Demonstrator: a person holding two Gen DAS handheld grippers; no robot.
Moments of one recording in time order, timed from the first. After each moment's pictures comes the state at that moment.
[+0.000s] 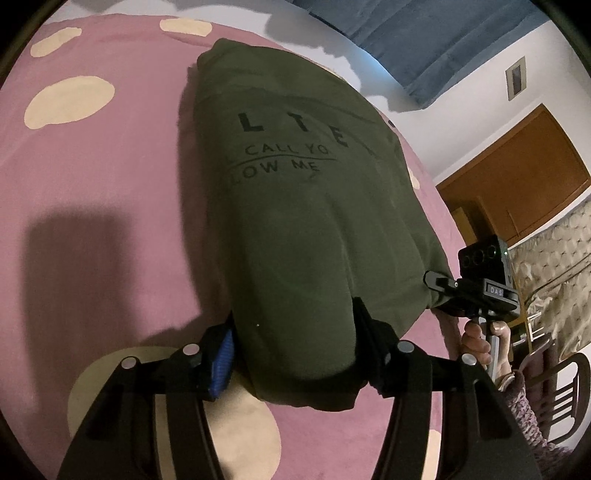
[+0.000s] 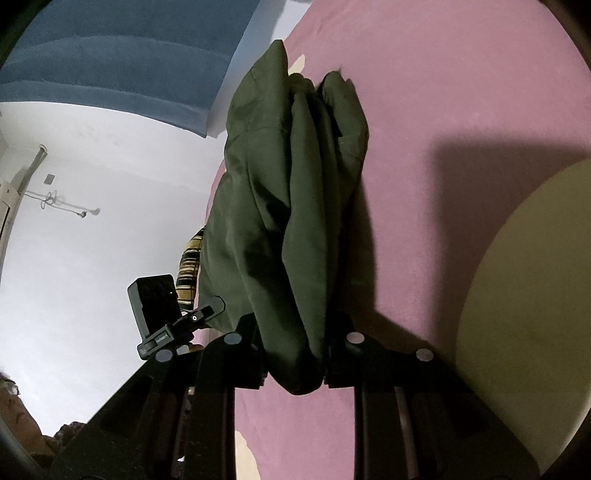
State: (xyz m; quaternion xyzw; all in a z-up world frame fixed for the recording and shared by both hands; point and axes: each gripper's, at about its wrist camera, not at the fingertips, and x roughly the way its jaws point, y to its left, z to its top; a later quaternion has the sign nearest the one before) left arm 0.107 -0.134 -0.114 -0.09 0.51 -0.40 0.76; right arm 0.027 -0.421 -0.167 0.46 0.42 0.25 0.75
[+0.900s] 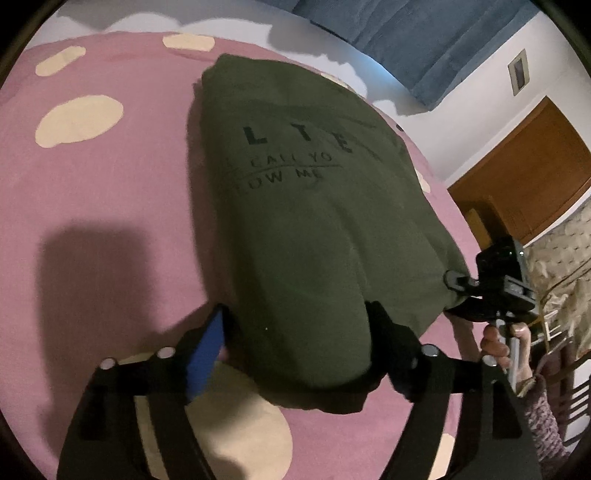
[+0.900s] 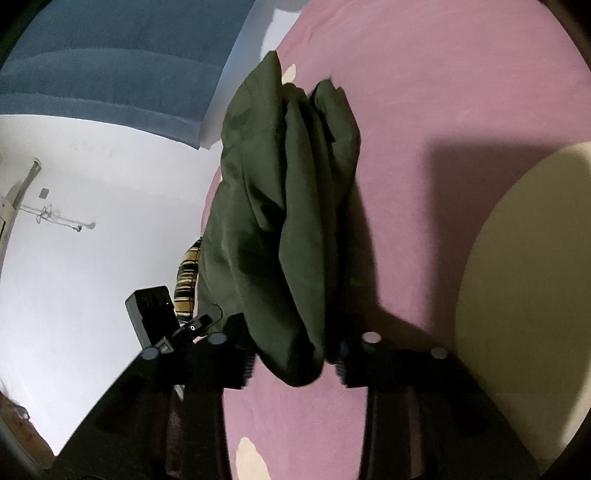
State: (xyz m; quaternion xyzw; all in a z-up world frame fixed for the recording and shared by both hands) left arm 0.100 -0.137 -0.105 -0.07 0.49 -0.38 0.78; right arm 0.025 -0.424 -0.165 0.47 0.41 0.22 0.75
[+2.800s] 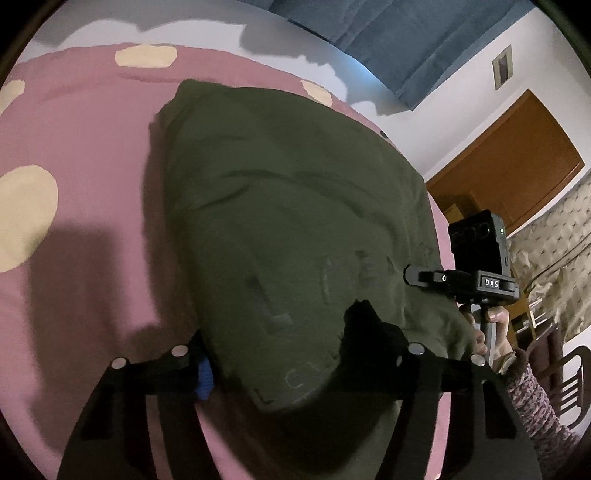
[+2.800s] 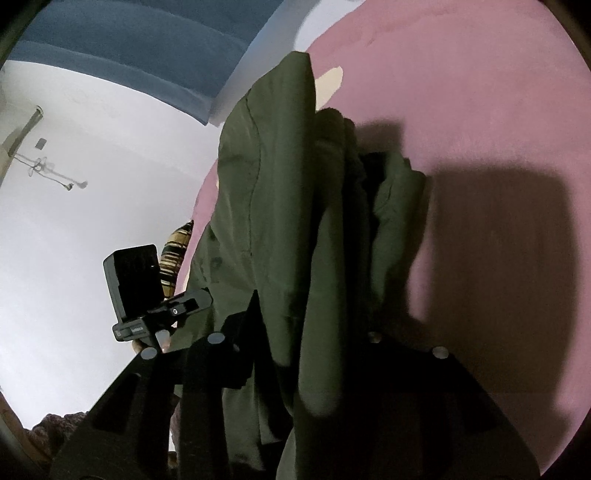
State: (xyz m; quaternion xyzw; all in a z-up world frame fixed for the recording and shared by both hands) left arm 0.175 -0.153 -0.101 -0.06 0.49 -0.44 0.75; right arm 0.150 -0.417 -0.149 0.38 0.43 0.27 0.77
